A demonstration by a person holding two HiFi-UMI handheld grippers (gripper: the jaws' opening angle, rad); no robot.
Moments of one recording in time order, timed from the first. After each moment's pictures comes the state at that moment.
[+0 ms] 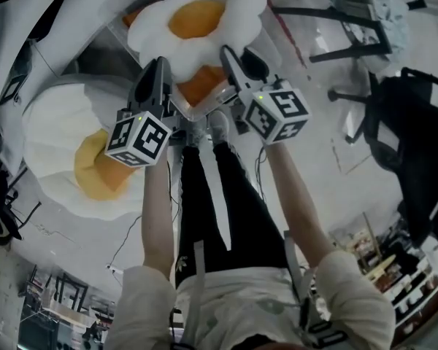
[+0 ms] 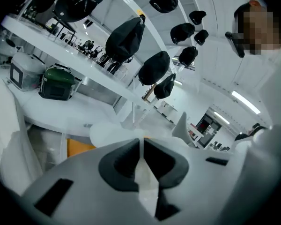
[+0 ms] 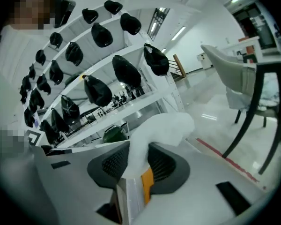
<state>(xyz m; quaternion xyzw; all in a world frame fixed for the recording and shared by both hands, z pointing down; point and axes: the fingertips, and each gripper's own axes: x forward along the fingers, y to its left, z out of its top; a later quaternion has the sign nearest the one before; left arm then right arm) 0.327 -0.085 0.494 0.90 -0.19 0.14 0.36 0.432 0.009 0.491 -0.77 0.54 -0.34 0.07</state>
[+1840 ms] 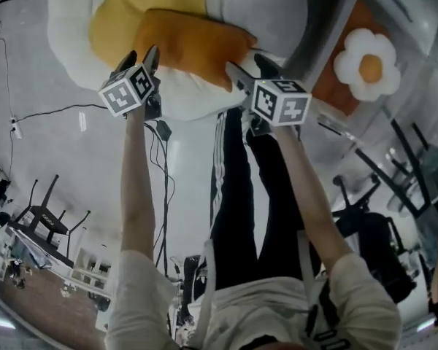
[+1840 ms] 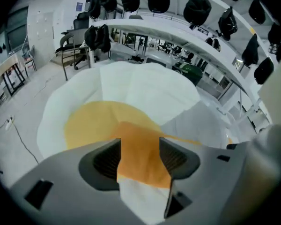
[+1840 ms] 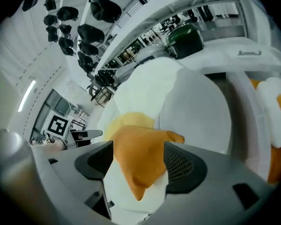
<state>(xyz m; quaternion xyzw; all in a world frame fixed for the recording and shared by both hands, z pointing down) -0.285 -0.058 0.756 0.60 -0.60 0.29 0.45 -0.036 -0.039 0.742 -0.38 0.74 -0.51 -0.23</state>
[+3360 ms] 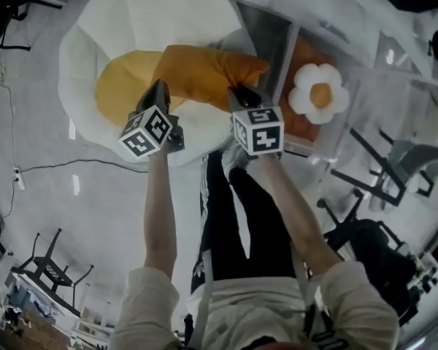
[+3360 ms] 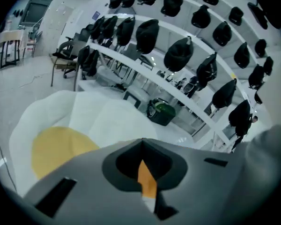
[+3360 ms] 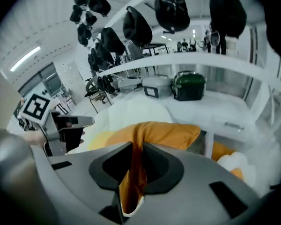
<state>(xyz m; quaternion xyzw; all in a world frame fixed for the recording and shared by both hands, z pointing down) -0.188 -0.145 0.595 0.67 -0.60 0.09 0.43 0.005 -0.119 0.585 -0.46 0.76 -0.34 -0.31</state>
